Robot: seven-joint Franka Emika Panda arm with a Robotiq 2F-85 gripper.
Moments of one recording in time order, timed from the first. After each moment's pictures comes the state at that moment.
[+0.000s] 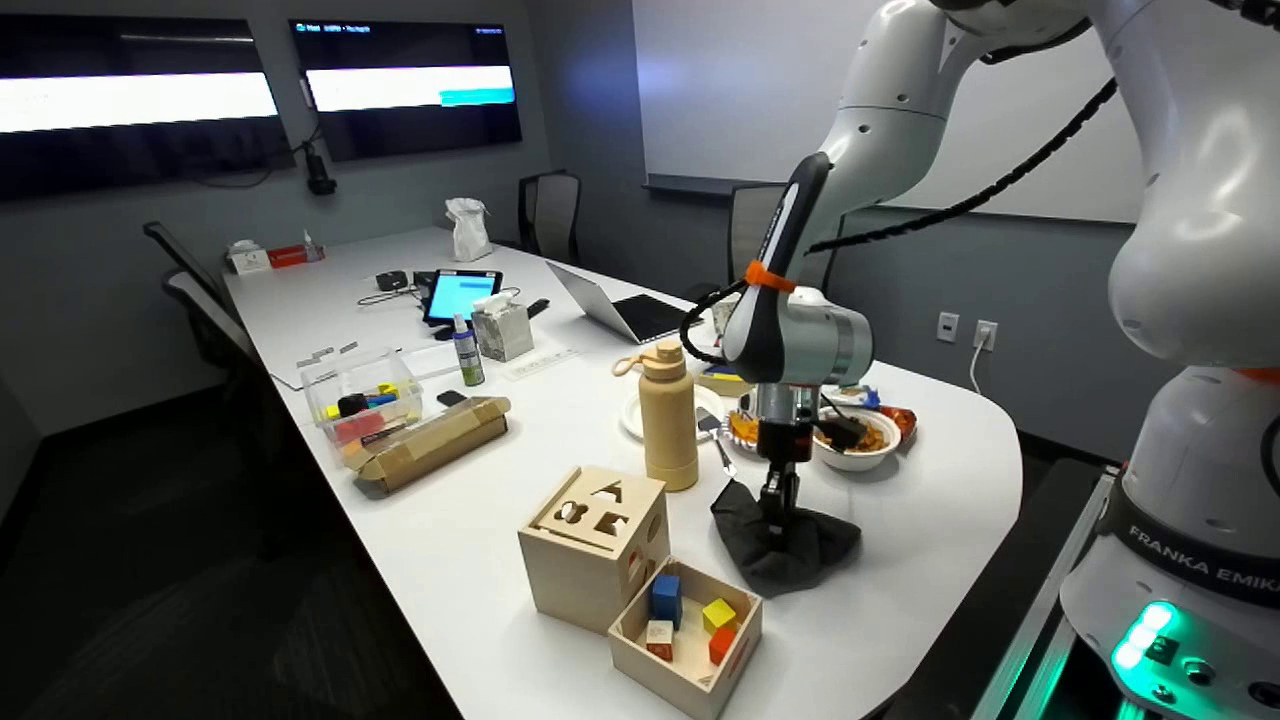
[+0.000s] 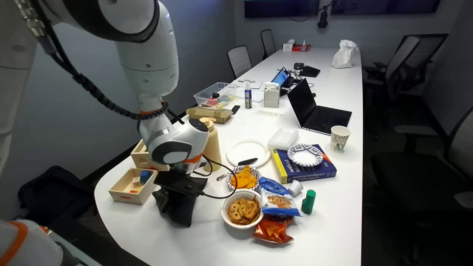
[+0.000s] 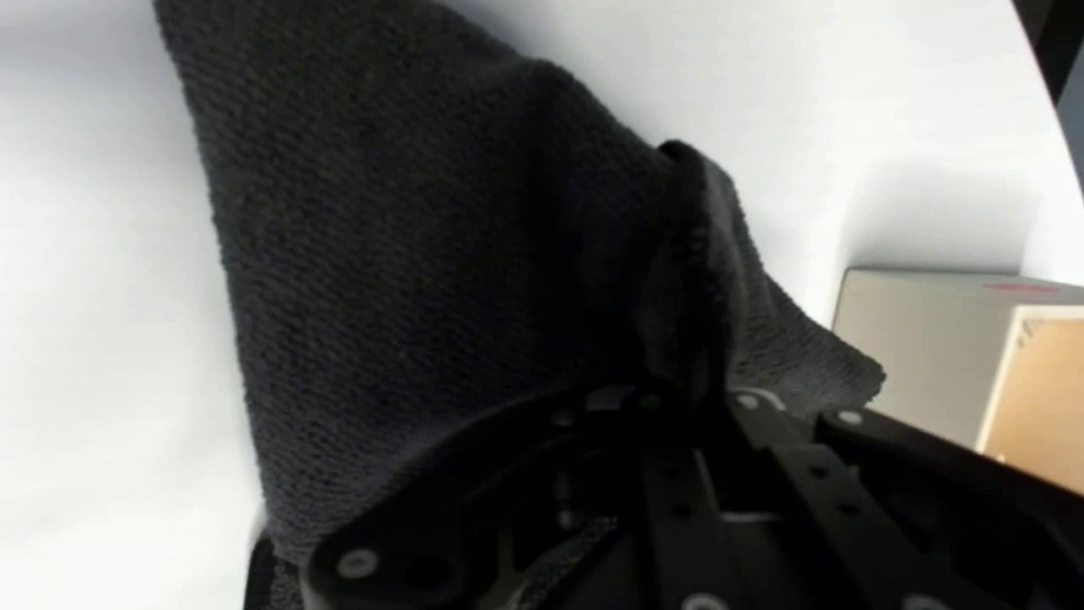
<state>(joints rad) -0.50 0.60 0.44 -2.52 0.36 2.78 -0.86</state>
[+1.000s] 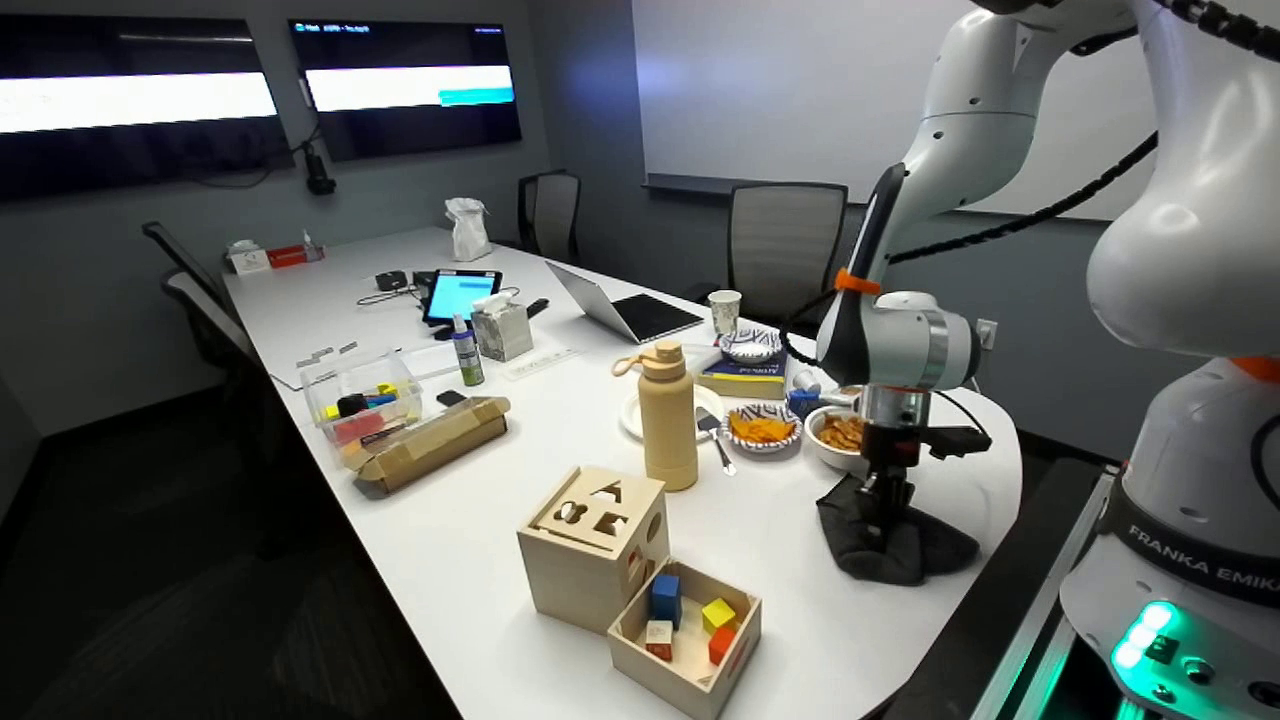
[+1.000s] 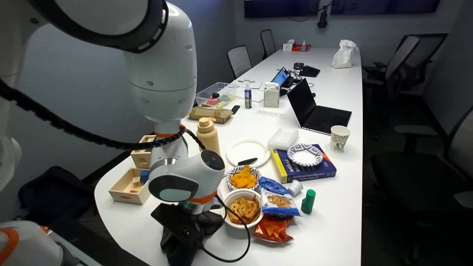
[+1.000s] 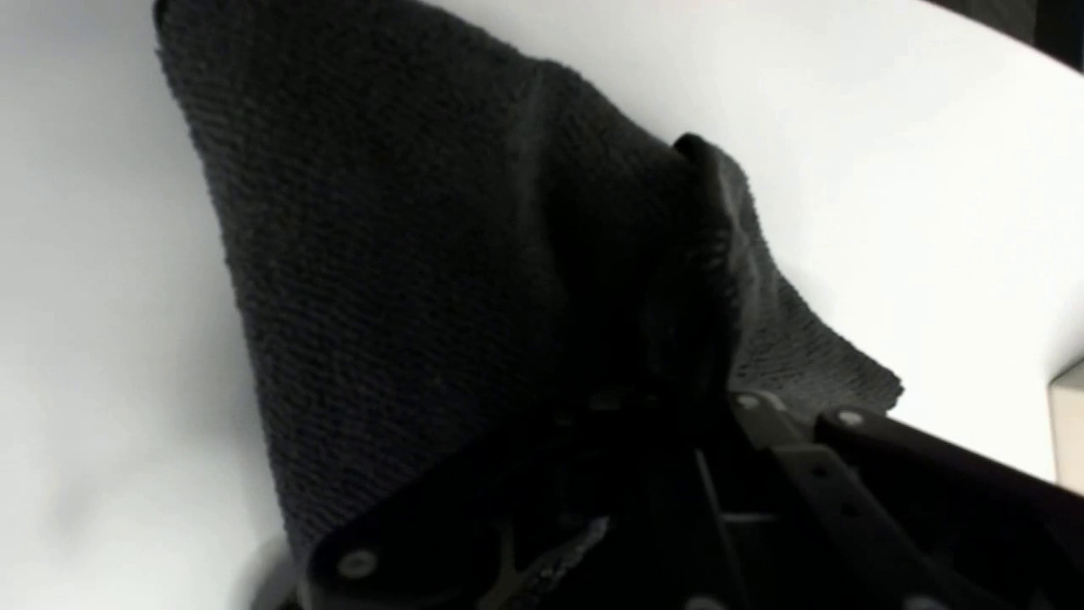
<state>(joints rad) -0.75 0.59 0.34 -2.68 0.38 2.87 -0.82</state>
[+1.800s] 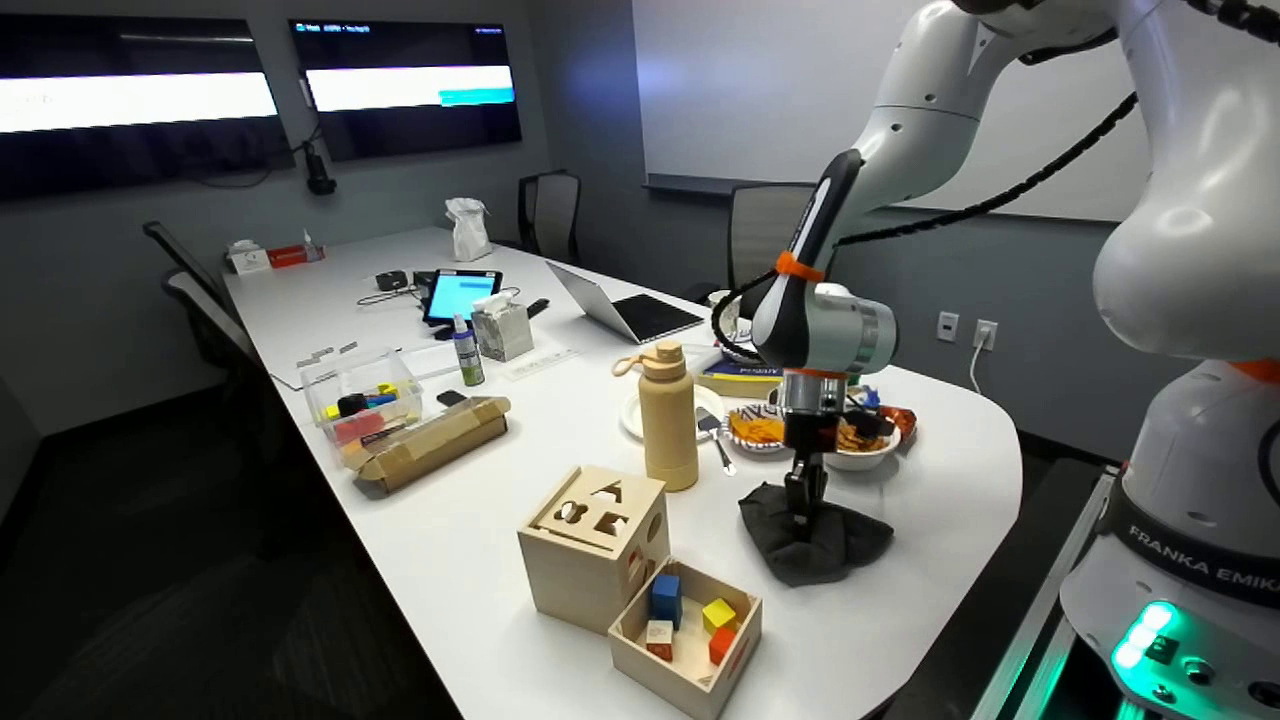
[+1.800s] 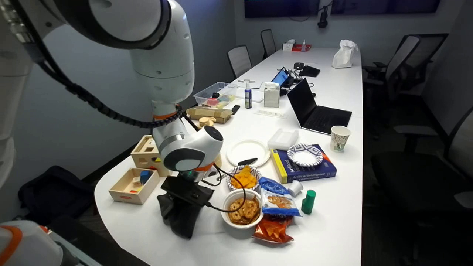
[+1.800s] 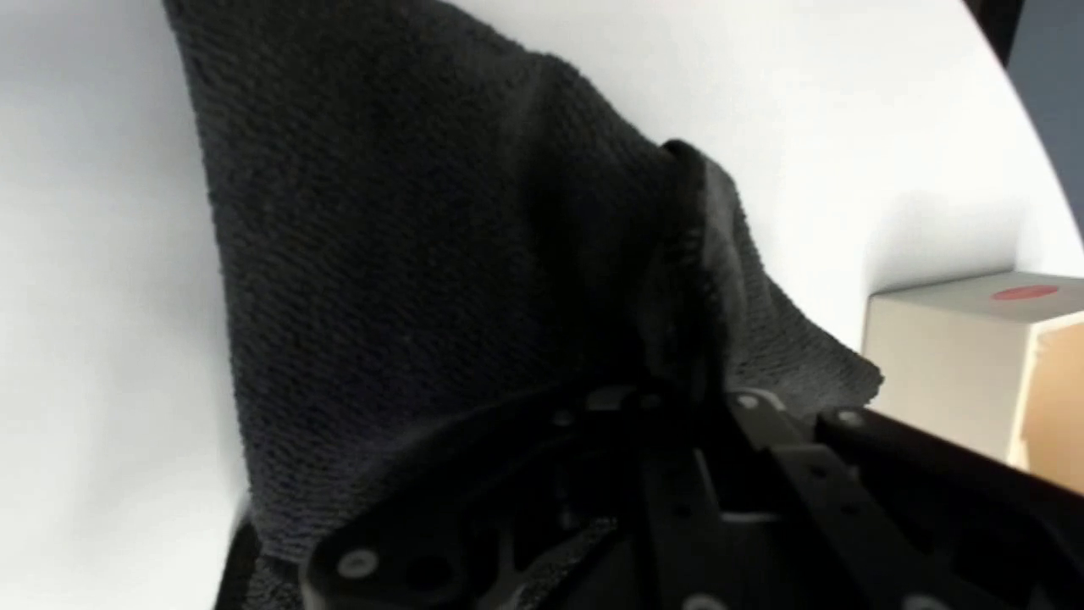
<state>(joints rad) -0.66 0.62 0.46 -2.51 0.28 2.69 -0.82</state>
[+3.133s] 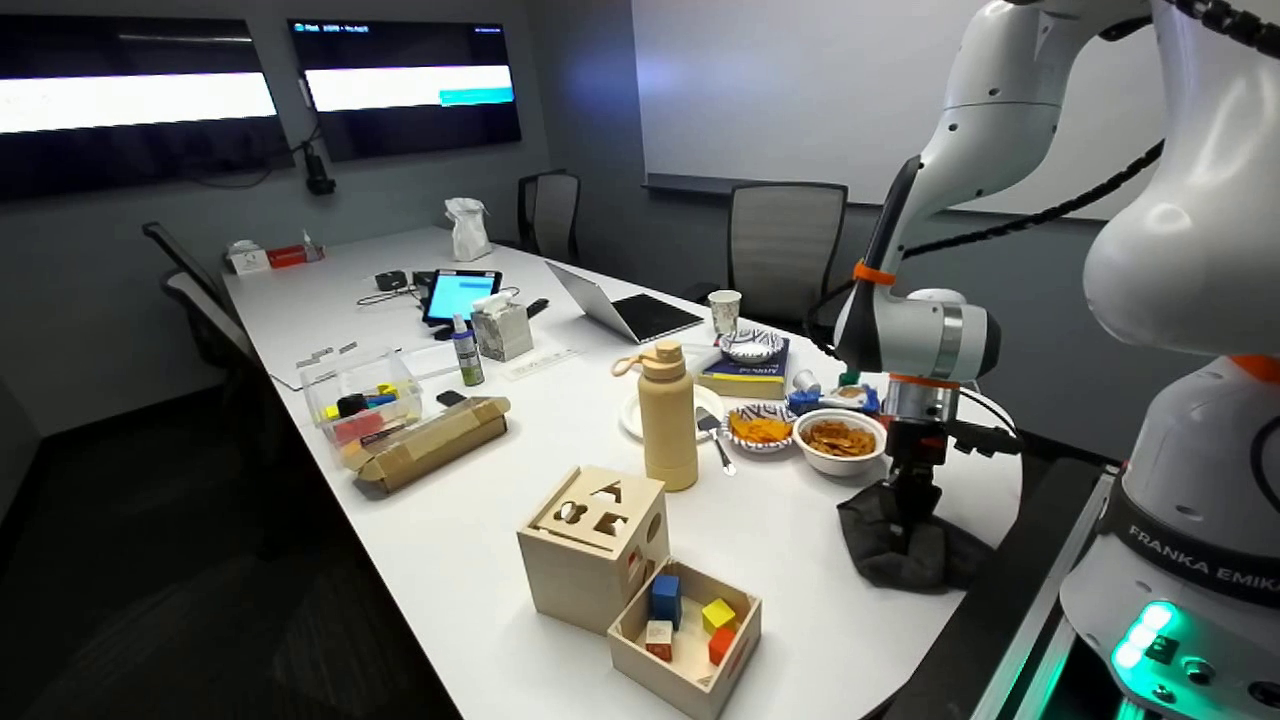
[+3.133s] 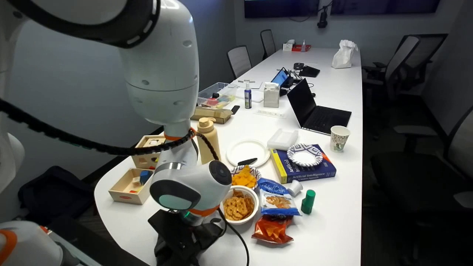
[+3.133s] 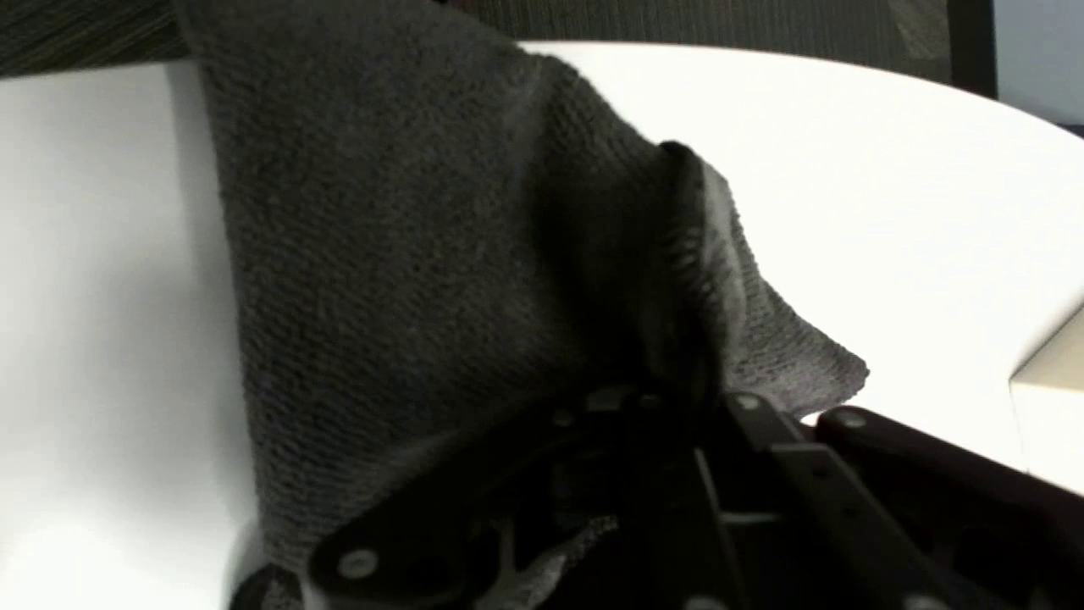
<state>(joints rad) -0.80 0.56 0.30 -2.70 0.48 2.75 -0.90</state>
